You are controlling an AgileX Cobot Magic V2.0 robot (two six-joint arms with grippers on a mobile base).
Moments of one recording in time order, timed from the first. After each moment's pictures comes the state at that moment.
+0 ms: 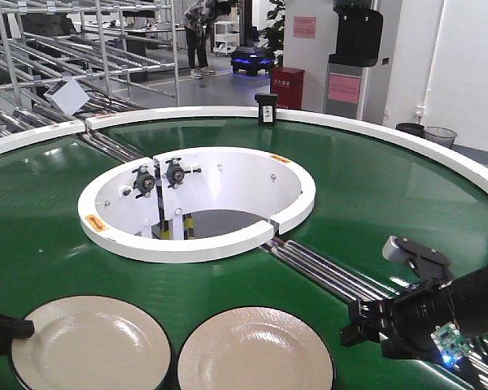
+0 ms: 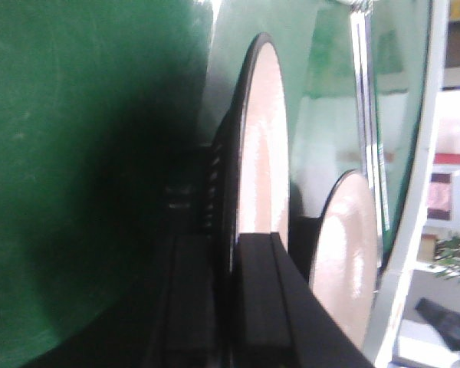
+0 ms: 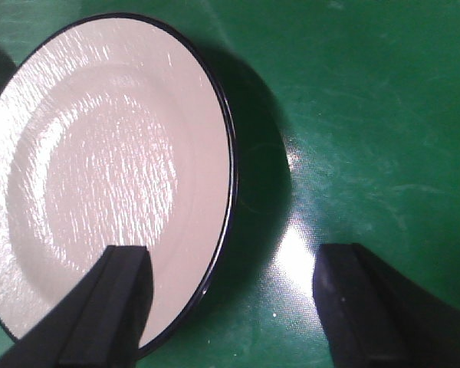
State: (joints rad) left arm 0.45 1.89 -1.17 -1.24 1.07 0.68; right arm 0.07 1.69 -1.15 0.66 0.72 -0.37
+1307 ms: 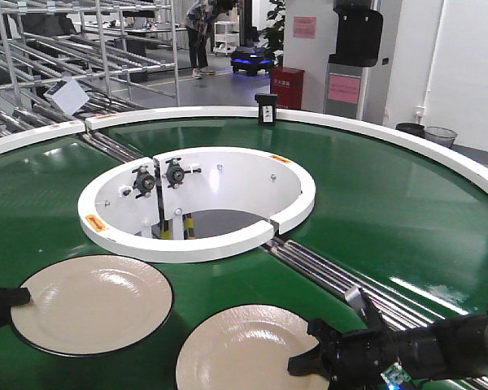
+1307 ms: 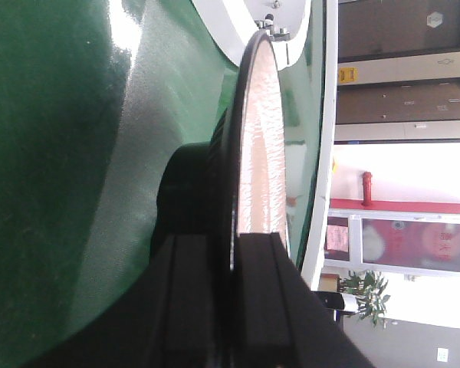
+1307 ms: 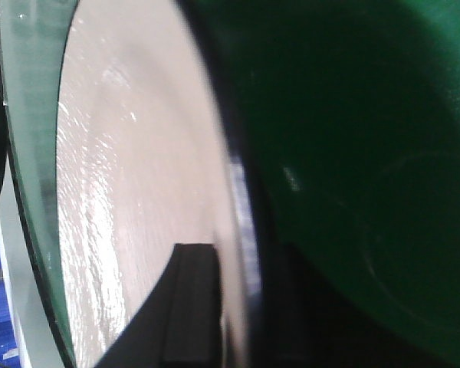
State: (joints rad) left arm 0.48 1.90 -1.17 -1.47 1.13 0.71; right arm 0.09 2.09 -1.15 1.44 0.85 -0.86
